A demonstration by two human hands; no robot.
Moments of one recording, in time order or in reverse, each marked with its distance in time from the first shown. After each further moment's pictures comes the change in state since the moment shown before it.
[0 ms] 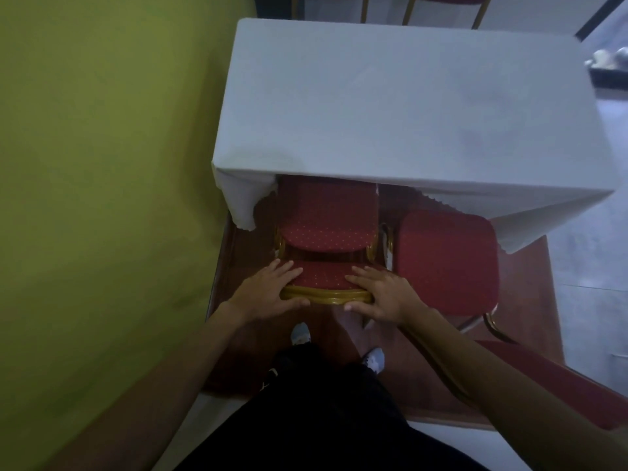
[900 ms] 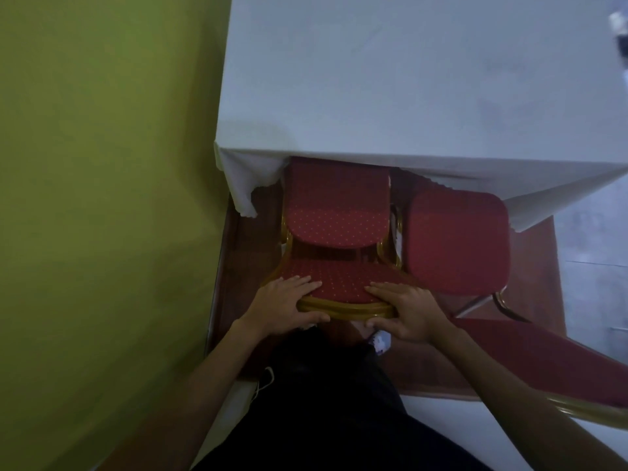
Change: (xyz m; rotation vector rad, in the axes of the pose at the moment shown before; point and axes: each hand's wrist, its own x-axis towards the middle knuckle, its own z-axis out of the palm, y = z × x) left_hand -0.022 -0.008 0.038 -0.064 0.013 0.074; right_hand -0.036 -0.019 0.041 0.091 0.232 -0.042
